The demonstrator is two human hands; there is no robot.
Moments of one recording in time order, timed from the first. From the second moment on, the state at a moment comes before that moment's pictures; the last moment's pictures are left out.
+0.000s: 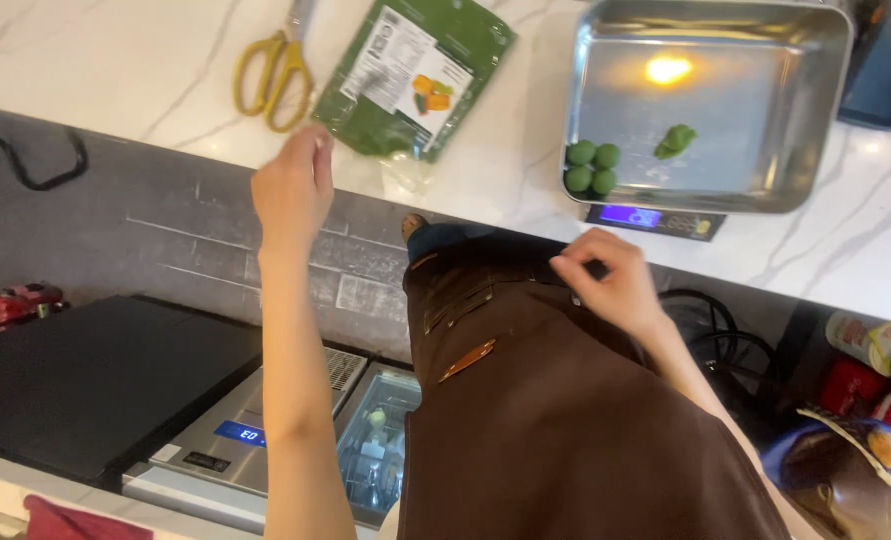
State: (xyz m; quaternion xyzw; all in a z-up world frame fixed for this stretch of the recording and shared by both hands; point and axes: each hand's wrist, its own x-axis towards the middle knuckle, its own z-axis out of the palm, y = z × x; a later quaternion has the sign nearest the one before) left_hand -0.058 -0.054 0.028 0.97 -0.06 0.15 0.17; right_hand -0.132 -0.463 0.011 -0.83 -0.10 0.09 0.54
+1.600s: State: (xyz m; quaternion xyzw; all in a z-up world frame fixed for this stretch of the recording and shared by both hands) left_hand -0.058 -0.037 -0.022 0.96 -0.26 -0.08 -0.06; right_hand -0.064 -0.237 -0.072 -0.93 -0.18 0.04 0.32
